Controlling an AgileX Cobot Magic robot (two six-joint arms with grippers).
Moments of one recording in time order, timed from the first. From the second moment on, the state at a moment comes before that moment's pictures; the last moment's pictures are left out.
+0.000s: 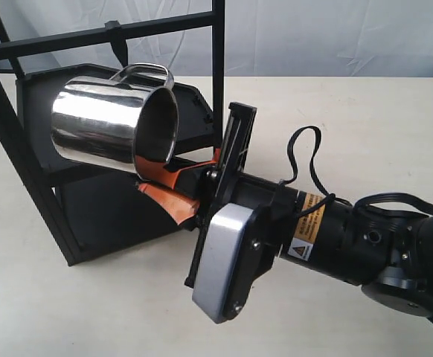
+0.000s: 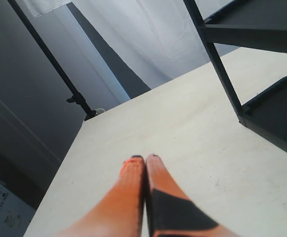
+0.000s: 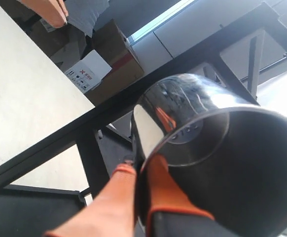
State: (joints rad) left arm 0.02 0.00 0.00 0.51 0.25 -0.01; right arm 0.84 1.62 -0.49 -0.39 -1.13 -0.79
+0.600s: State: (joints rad) left arm 0.02 0.00 0.00 0.51 0.25 -0.01; right arm 0.84 1.62 -0.49 -0.38 -1.14 -0.74
